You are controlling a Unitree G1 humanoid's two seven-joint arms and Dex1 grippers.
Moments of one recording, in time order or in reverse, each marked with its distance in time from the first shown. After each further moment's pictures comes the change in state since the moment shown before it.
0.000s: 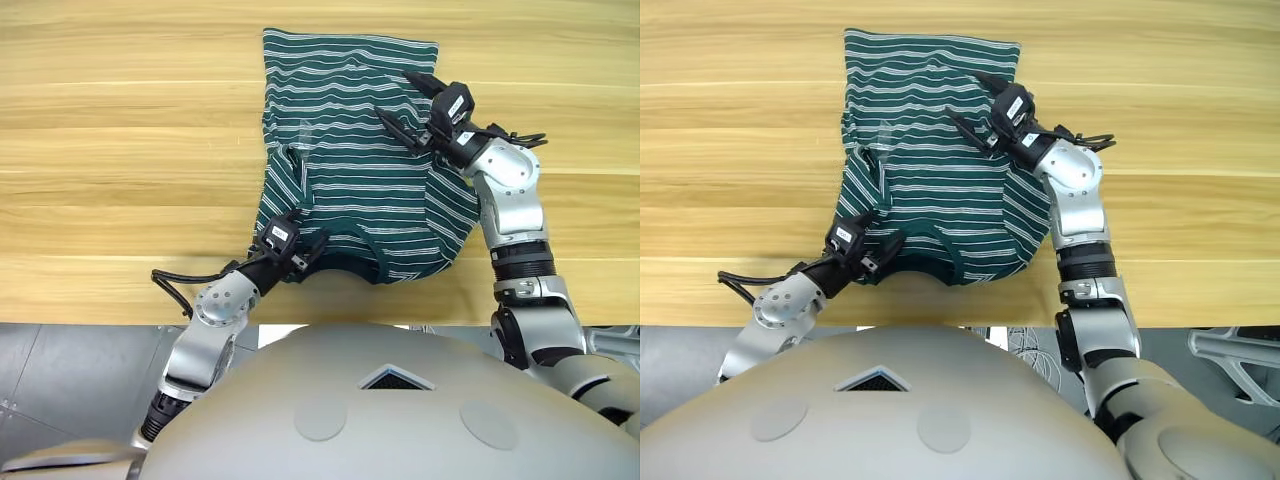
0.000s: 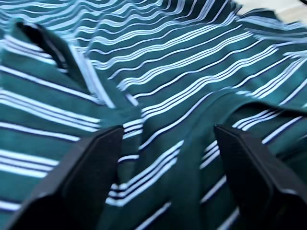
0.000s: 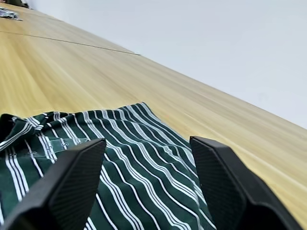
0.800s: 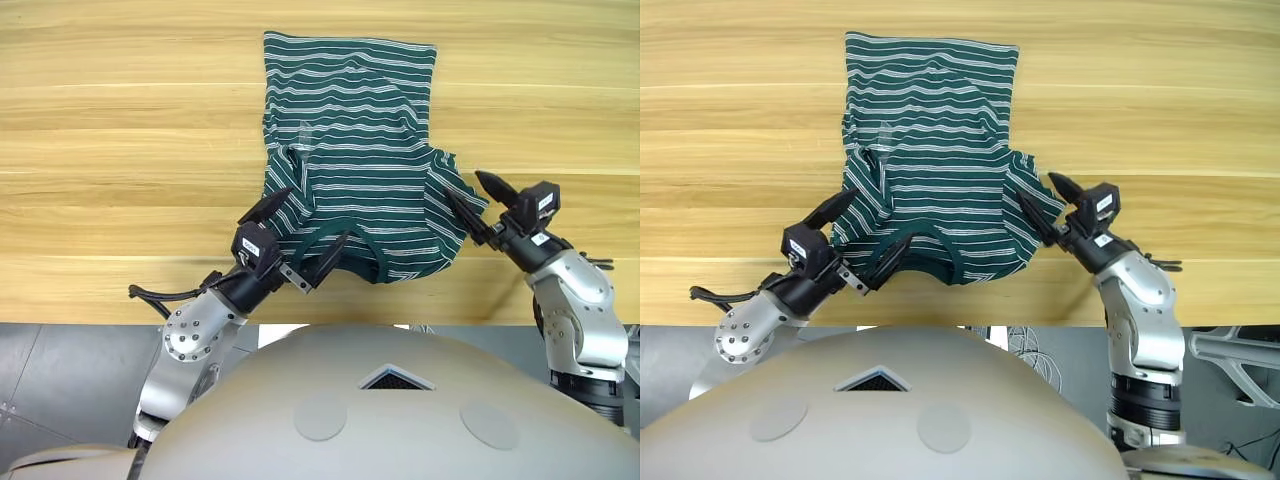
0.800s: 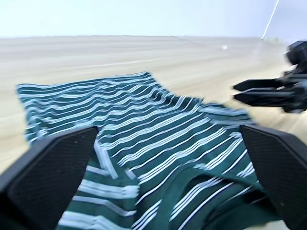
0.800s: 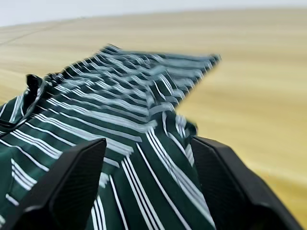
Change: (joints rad) left arm 0.147 0.059 0.086 -0.128 -0.052 -0.278 -0.030; right arm 0.705 -0.121 -0.283 -0.605 0.365 0.485 -0.061
